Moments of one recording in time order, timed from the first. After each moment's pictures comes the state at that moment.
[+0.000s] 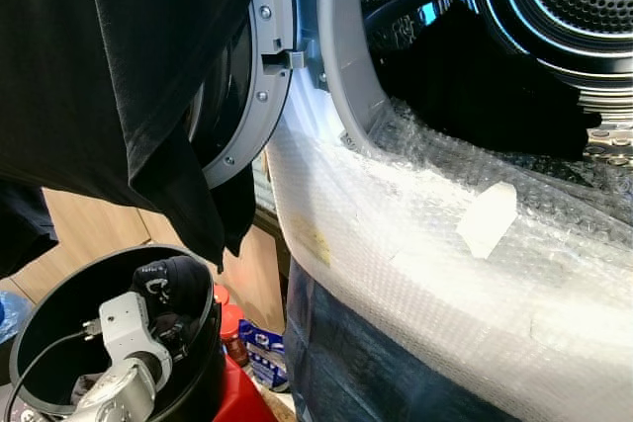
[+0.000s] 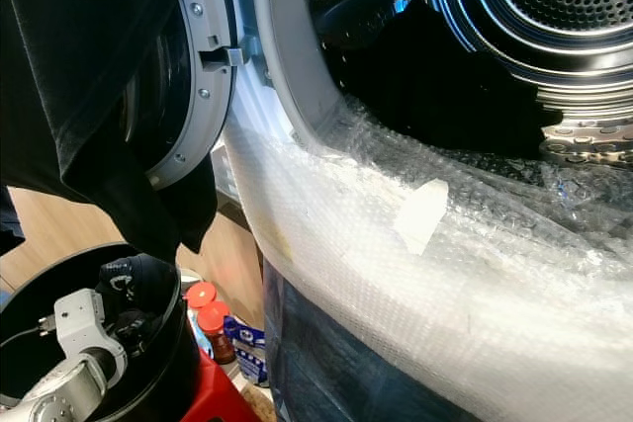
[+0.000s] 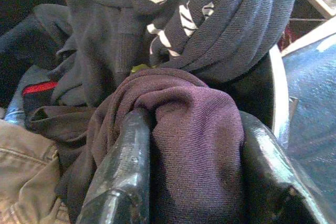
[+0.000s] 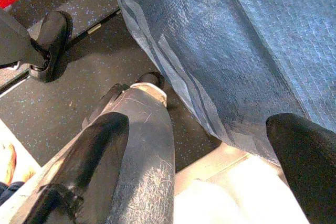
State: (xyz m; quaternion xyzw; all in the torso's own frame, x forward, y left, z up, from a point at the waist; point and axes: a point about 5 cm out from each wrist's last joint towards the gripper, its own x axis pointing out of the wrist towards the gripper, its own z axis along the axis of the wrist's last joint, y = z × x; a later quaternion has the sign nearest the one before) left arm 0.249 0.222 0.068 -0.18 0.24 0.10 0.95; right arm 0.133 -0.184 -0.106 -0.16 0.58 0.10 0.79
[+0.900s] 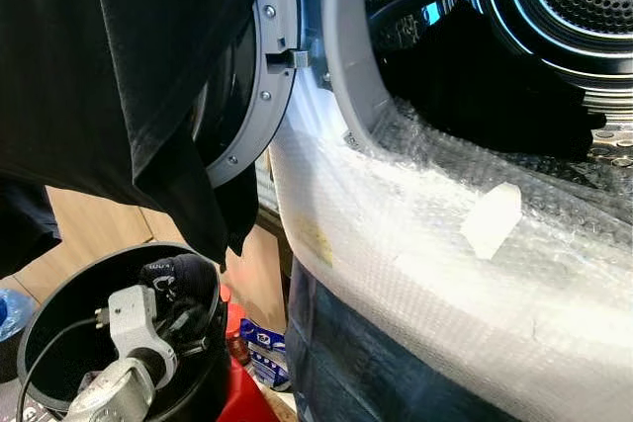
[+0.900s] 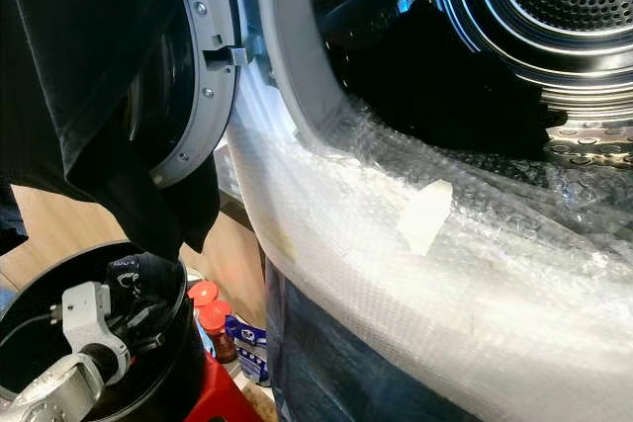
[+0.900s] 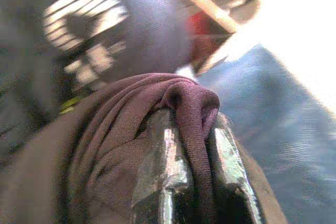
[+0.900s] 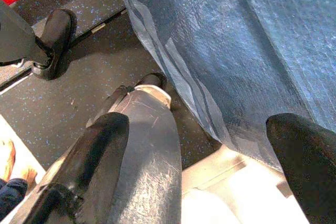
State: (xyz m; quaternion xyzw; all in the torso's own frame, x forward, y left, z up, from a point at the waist) left arm 0.248 0.210 0.090 -0.19 0.17 -0.05 0.97; right arm 0.134 -0.180 -0.106 -0.16 0.58 0.11 0.79
